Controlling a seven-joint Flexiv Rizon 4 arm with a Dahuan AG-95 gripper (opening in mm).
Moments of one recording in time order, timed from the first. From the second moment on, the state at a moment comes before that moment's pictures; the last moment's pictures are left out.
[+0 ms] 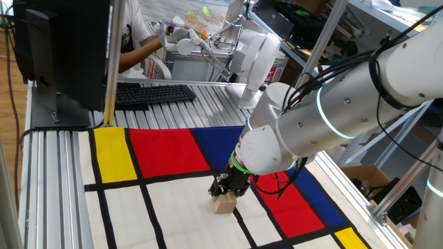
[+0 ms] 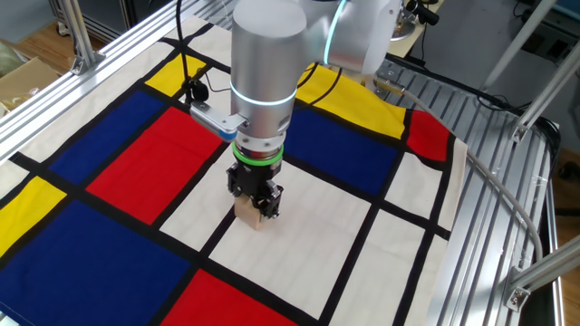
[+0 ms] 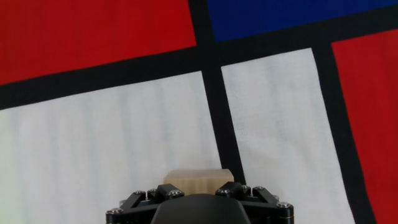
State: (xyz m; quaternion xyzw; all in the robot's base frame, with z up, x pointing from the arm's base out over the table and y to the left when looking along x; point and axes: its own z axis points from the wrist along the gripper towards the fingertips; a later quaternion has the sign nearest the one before) arm 0.533 0.012 0.014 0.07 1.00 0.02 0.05
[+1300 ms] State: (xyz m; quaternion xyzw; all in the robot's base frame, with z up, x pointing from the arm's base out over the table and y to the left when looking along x) arm 0.529 0.018 0.017 0.07 1.00 0.02 0.05
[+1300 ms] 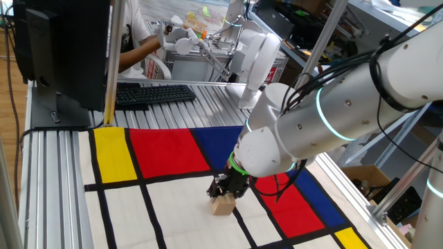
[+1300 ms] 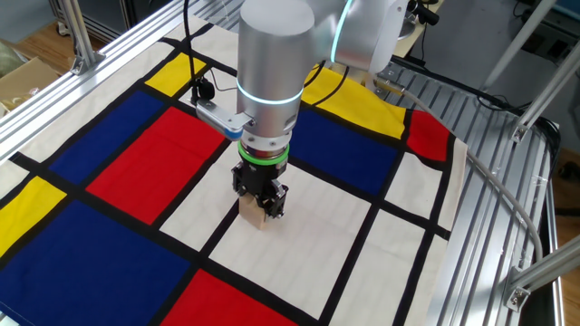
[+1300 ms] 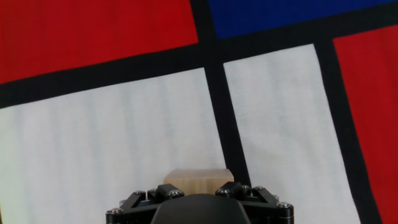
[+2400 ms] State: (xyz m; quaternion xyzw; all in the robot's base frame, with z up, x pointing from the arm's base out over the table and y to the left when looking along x) arm 0.531 0.025 0.016 0.08 1.00 0.02 0.05
